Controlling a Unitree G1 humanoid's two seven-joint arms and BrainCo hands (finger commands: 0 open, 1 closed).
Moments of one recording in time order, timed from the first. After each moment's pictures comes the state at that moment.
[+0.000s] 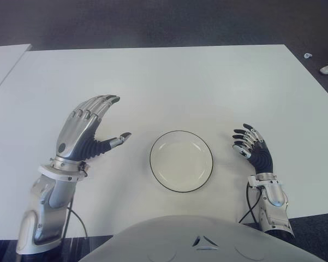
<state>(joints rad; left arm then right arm) 0.42 0.42 0.22 -0.58 0.75 -0.33 -0.05 0.27 -0.19 -0.16 0.29 0.13 -0.51 0.21</state>
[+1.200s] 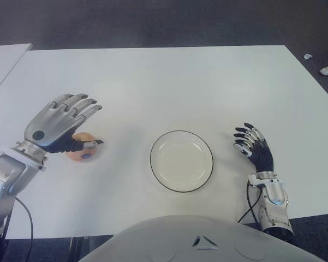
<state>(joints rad) 0.41 0.82 0.39 -0.38 0.89 -0.46 -0.09 0.25 -0.20 -0.17 0.32 0.14 -0.52 0.22</state>
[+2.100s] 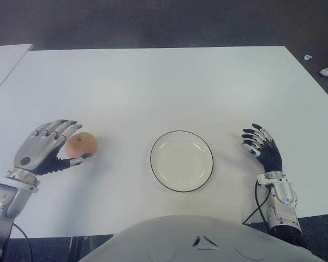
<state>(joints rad) 0.56 0.73 0.36 -0.17 0.91 -0.44 0.16 0.21 -0.26 -0.23 0.40 0.16 -0.51 0.23</state>
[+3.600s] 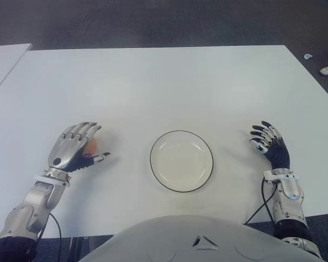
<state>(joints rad) 0.40 0.70 0.05 0.05 0.96 -0.34 0.44 0.16 -0.30 -0.26 0.48 0.18 -0.50 0.24</state>
